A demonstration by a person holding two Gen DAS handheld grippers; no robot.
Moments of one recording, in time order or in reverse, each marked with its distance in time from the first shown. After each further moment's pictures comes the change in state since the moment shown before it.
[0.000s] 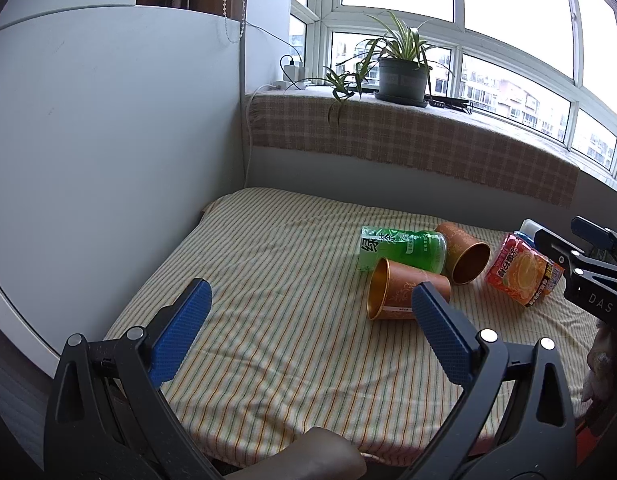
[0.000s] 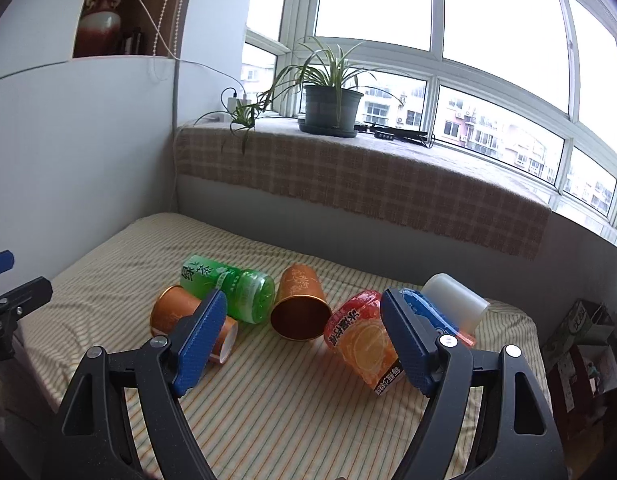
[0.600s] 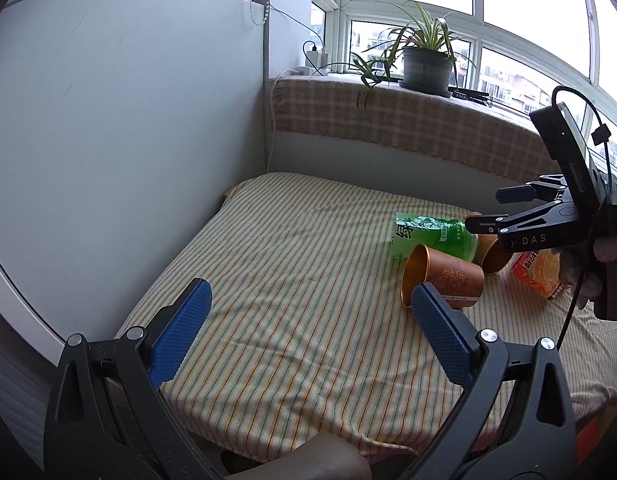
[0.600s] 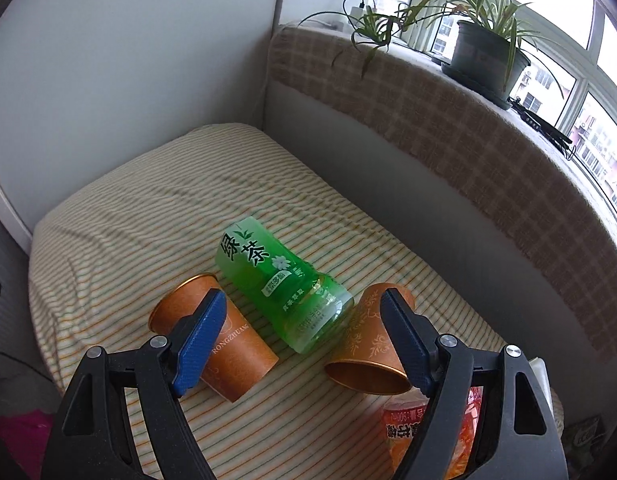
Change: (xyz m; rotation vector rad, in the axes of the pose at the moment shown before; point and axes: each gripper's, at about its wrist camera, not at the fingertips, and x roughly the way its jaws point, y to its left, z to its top) left arm 0.007 0.029 -0.009 -0.028 0.036 0.040; right arm 0.129 0.049 0.038 -0.345 0.329 0.314
